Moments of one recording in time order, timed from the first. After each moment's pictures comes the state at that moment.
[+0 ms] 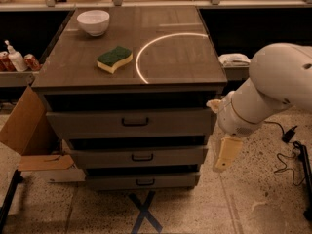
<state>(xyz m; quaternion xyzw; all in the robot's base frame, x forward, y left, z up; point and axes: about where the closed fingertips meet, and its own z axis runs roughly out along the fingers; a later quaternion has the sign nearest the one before) 0.467 -0.159 0.774 -0.68 0.72 0.03 0.17</state>
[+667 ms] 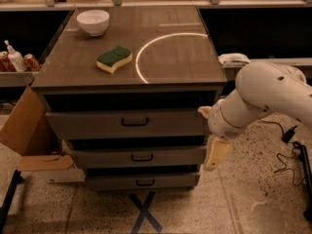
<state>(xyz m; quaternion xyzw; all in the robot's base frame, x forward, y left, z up) 0.497 -0.149 0.719 -0.68 0.71 0.05 0.19</state>
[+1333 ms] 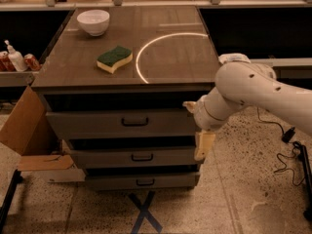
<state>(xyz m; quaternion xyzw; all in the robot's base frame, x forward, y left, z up) 0.546 -0.126 0.692 -0.74 0.64 0.03 0.20</state>
